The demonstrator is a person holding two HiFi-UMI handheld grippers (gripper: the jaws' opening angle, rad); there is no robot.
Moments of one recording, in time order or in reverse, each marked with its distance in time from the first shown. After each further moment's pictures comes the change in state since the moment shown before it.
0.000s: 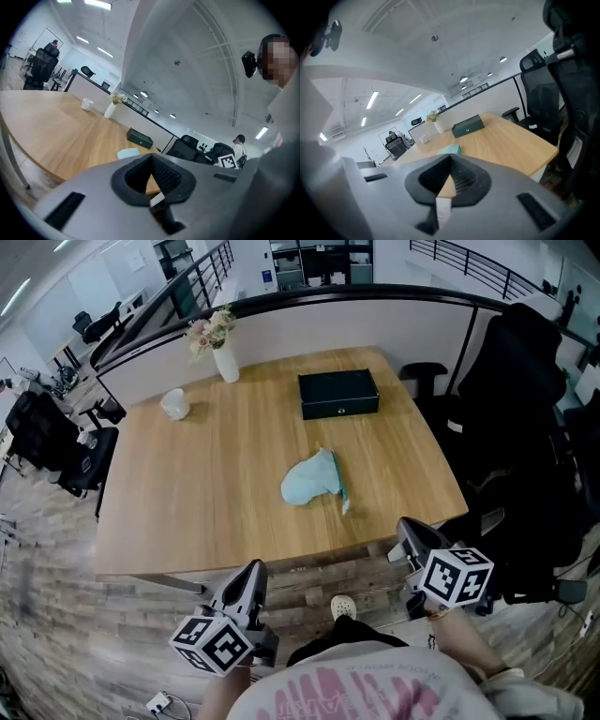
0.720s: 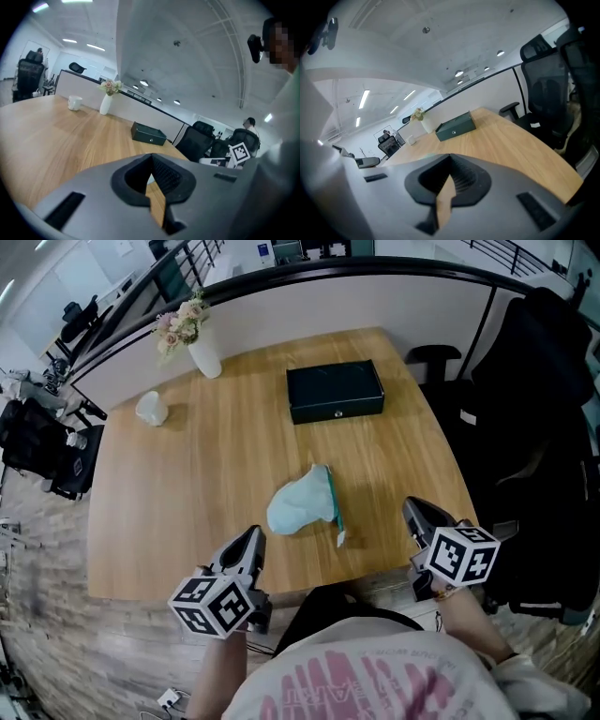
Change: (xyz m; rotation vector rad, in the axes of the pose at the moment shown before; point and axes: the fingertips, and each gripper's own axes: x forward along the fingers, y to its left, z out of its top) left arm 0.169 0.051 0.024 0.136 0.138 0.078; right arm 0.112 -0.092 0.047 0.028 0.059 -0.028
